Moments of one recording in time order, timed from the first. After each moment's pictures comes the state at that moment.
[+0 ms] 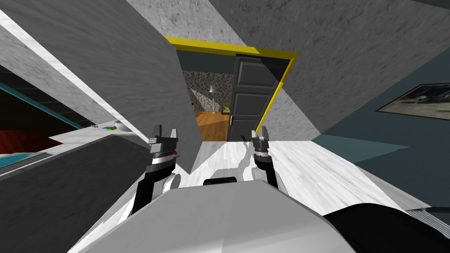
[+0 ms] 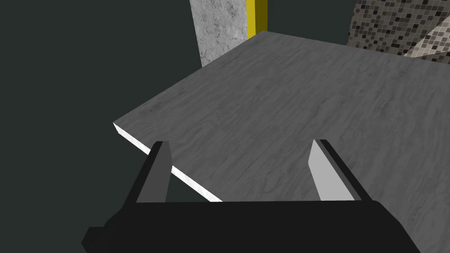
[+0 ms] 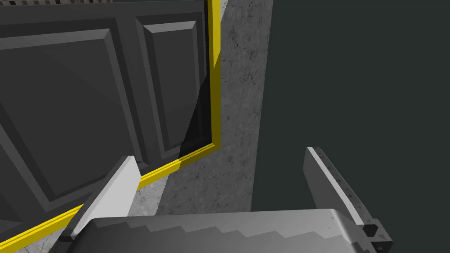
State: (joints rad) arm 0.51 0.00 0.02 -2.26 0.11 -0.50 -0.13
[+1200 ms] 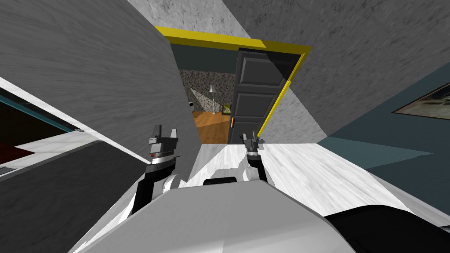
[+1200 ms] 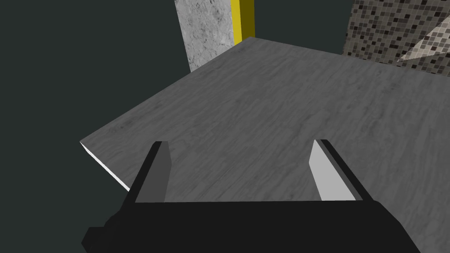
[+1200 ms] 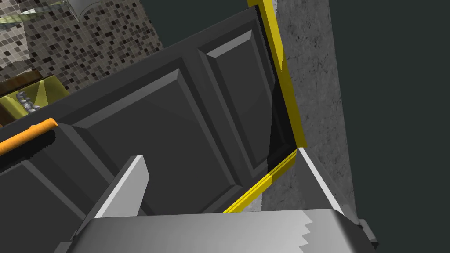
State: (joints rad) arm 0.42 -0.06 0.10 -2.02 -0.01 -0.56 -0.33
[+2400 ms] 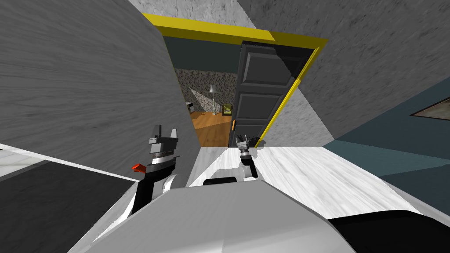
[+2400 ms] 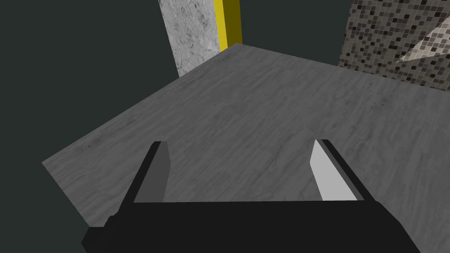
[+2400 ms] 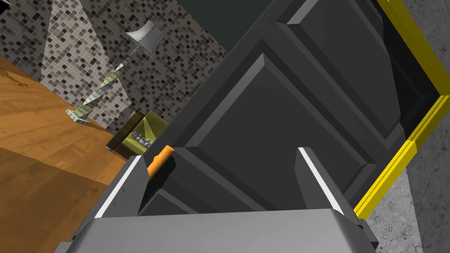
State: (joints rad) arm 0.26 -0.12 0.20 -1.66 -0.19 -0.64 -0.60
